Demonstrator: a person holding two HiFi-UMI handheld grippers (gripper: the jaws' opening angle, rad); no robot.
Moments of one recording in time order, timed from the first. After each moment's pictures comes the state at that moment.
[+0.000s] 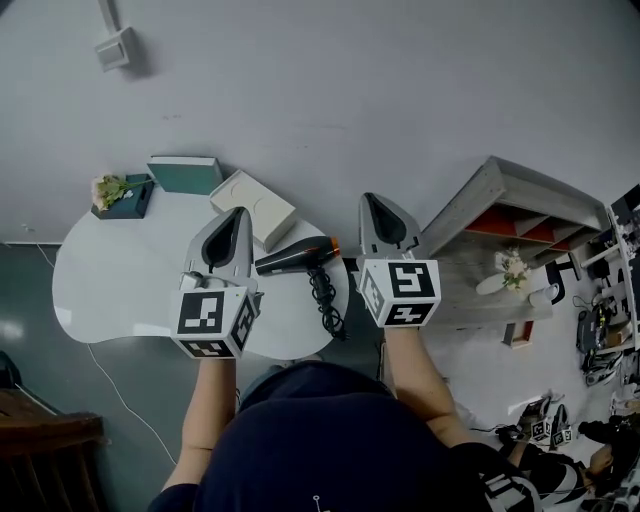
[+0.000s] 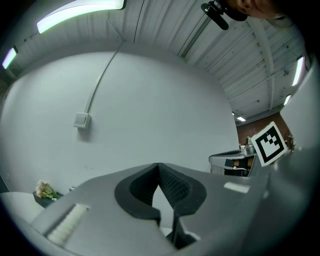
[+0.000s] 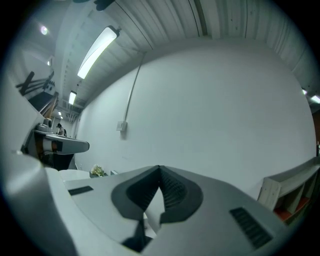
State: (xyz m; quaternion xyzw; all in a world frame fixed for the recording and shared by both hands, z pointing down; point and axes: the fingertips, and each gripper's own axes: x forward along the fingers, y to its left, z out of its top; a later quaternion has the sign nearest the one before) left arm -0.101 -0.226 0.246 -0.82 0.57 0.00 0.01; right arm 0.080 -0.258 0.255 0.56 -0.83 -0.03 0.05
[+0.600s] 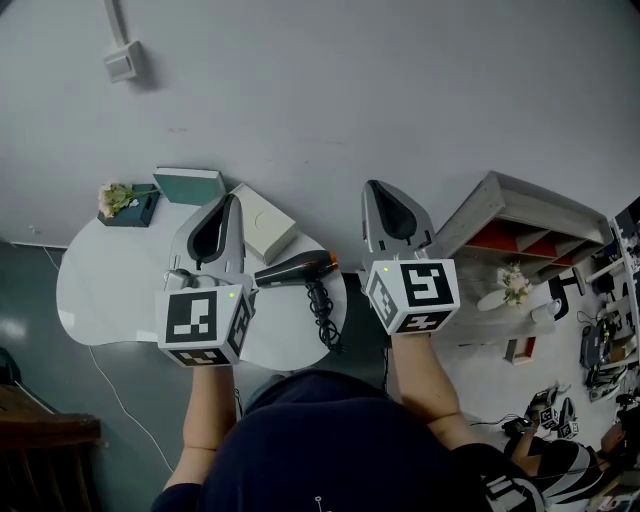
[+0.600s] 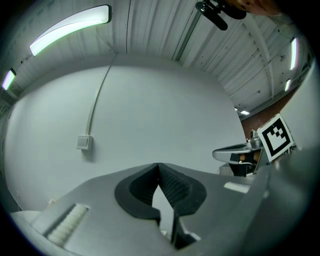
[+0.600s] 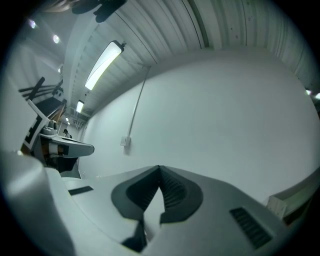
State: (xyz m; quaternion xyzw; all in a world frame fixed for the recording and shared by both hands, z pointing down) left arm -0.095 -0.223 0.178 -0.80 0.60 -0.01 0.07; right arm 0.083 -0.254 0.183 0.53 -0.84 -0.08 0.00
